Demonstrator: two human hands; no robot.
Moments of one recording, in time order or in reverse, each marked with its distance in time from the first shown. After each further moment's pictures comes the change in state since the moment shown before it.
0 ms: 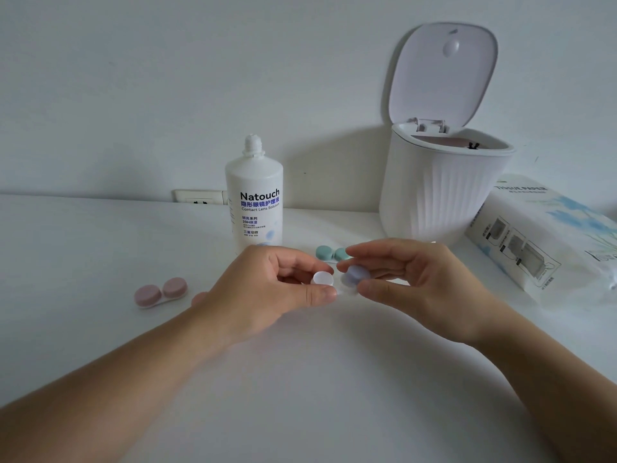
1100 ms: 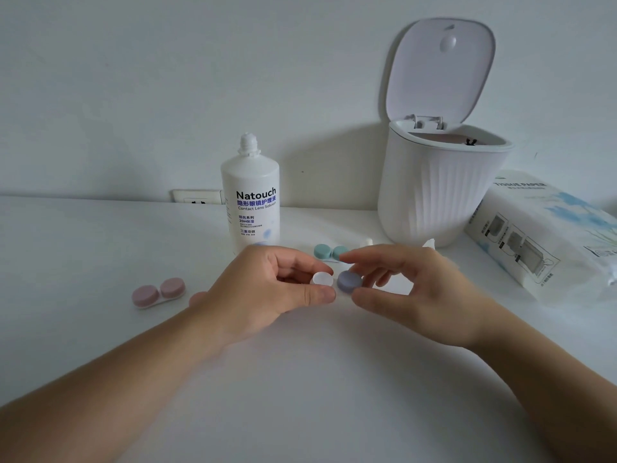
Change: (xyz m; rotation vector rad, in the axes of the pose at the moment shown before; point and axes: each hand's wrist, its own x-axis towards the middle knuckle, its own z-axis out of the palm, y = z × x) left_hand 0.002 -0.002 0.001 0.019 -0.005 -0.022; right_hand -0.006 -0.008 0.002 -0.318 0.001 -0.050
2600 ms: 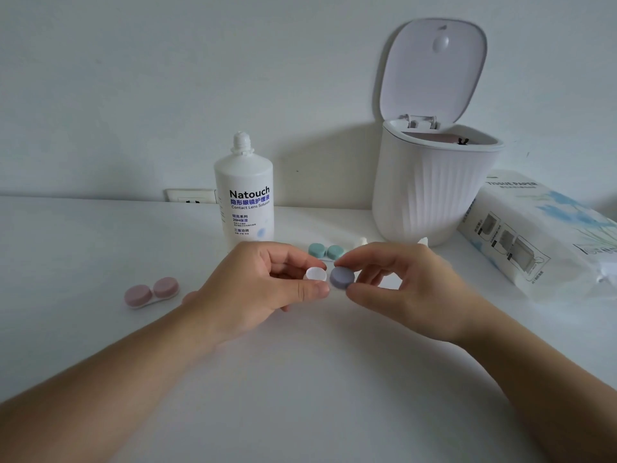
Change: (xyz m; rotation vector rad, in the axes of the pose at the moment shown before) left_hand 0.000 0.000 0.000 -0.049 0.004 0.032; right_hand 0.002 -0.001 0.001 0.019 0.016 0.026
